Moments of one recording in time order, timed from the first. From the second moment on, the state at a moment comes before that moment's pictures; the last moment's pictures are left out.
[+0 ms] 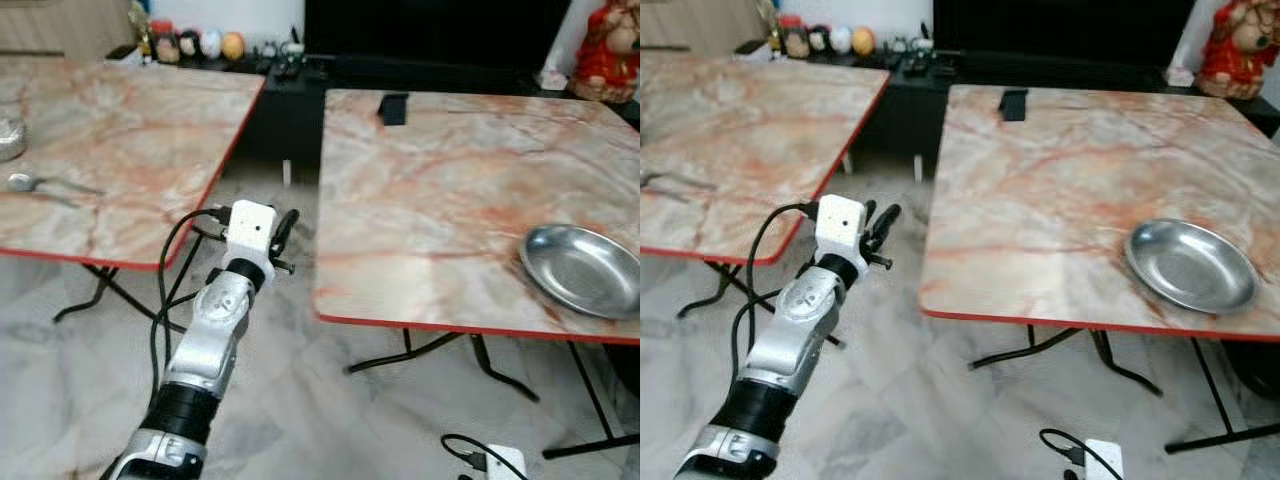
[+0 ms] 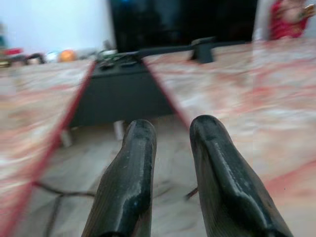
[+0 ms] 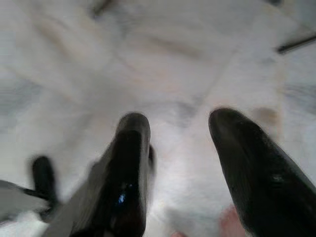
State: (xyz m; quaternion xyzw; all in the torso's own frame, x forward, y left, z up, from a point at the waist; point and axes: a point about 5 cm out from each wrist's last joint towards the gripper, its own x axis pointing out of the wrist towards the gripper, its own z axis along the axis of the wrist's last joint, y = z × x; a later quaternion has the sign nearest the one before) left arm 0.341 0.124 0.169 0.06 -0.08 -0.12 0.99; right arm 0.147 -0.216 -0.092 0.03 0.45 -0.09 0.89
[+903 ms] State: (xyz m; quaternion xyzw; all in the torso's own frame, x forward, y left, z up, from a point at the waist) left arm 0.342 0.123 0.172 0.04 -0.08 -0.11 0.99; right arm 0.147 -0.217 -0.092 0.03 0.45 -0.08 0.89
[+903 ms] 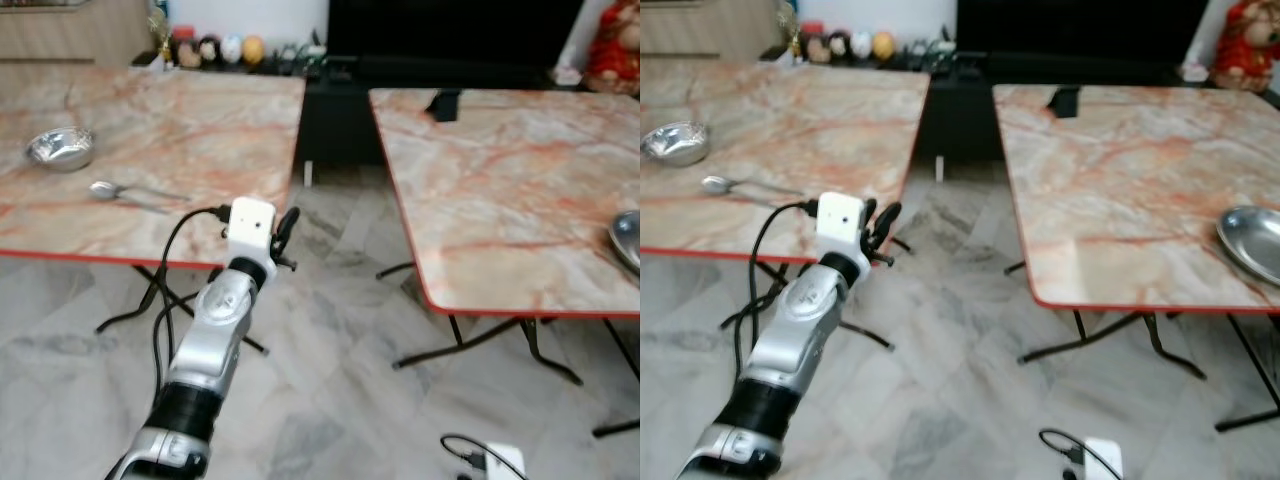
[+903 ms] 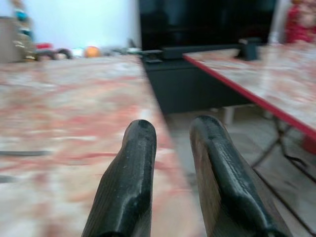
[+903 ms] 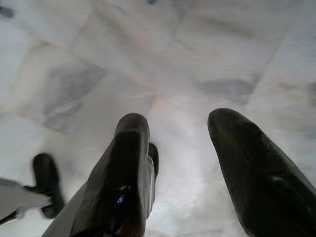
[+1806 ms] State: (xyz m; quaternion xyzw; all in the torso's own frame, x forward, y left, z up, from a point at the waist) left arm 0.344 0.120 0.174 0.05 -0.08 -0.12 0.99; right arm 0.149 -0.220 -0.091 0.02 0.45 -0.09 0.89
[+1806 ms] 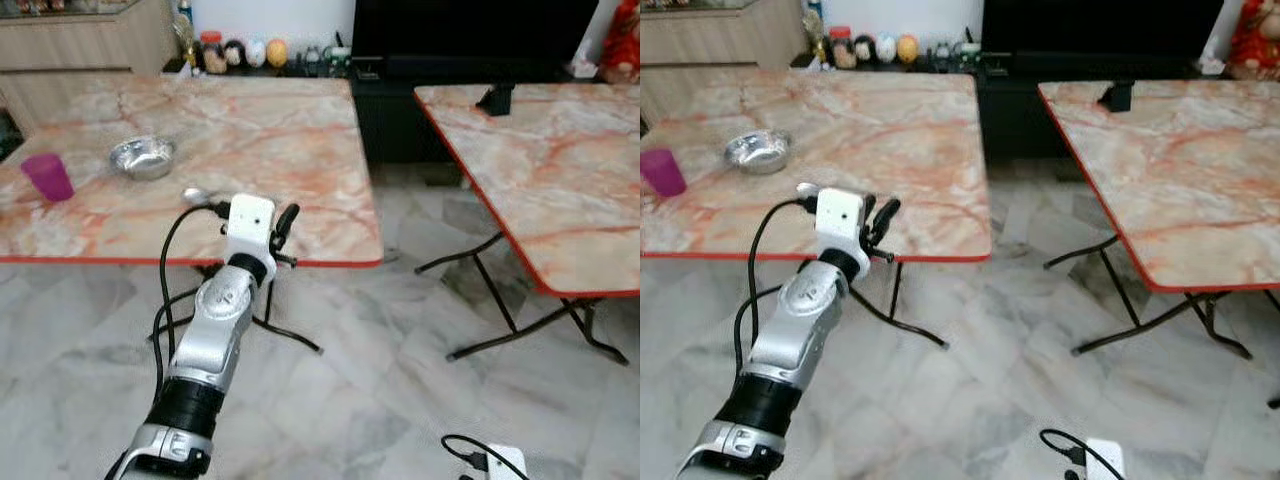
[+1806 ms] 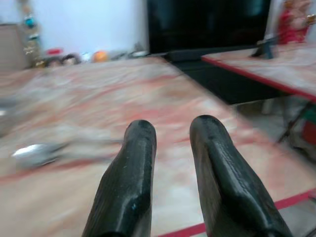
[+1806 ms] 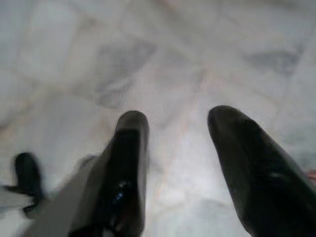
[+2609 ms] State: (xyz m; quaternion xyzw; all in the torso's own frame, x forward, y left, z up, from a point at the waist) left arm 0.343 0.102 0.176 0.04 -0.09 -0.14 0.99; right arm 0.142 -0.227 -0.092 0.02 0.46 -0.10 0.88
